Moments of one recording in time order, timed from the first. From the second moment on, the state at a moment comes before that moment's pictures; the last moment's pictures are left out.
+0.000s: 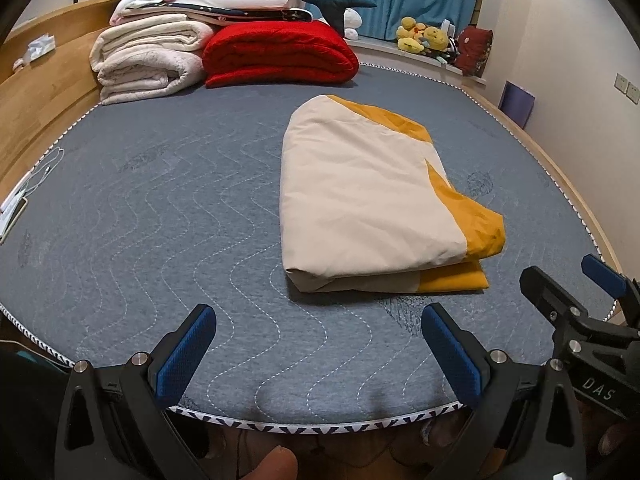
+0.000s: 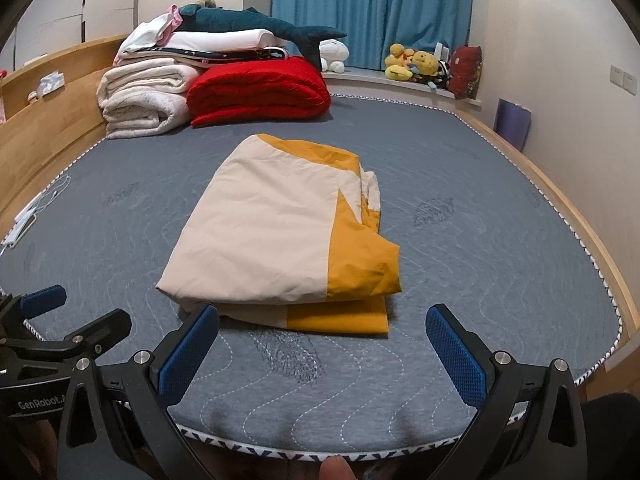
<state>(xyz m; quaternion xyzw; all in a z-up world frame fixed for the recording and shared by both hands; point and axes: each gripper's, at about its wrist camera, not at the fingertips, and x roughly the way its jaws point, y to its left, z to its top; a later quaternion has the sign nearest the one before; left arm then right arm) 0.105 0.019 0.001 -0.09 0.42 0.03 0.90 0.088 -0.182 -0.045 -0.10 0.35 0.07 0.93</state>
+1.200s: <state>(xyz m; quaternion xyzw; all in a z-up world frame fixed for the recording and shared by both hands) 0.104 0.016 0.004 -0.09 0.41 0.00 0.91 0.094 -0.180 -0.042 -0.10 0.35 0.06 0.93</state>
